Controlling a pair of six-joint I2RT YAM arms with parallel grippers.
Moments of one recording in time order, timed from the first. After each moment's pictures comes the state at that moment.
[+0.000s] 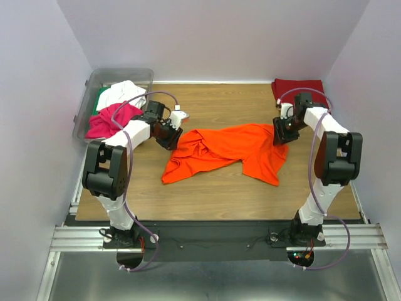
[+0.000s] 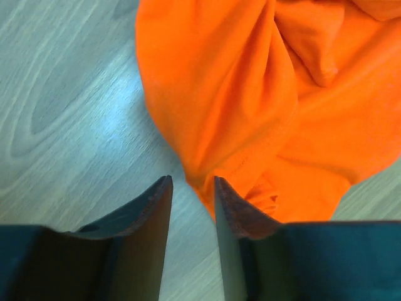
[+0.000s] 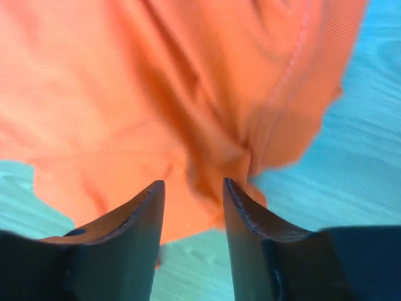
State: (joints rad) left arm -0.28 1.76 1.20 -0.52 0.38 0.43; right arm -0.08 1.91 1.43 -0.83 -0.35 -0.27
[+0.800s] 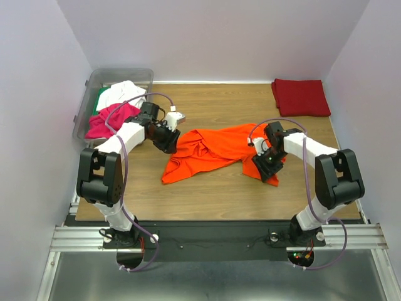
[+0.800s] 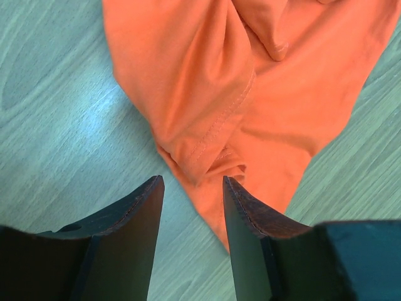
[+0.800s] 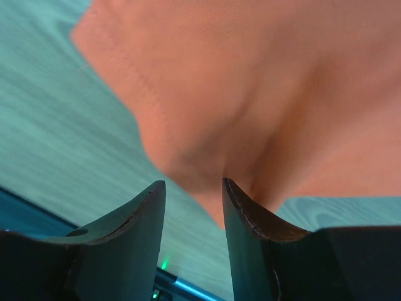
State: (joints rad) left arm -0.24 1.67 1.17 -0.60 0.48 0.43; right arm 0.23 1.62 0.99 -0.87 -0.27 -0.39
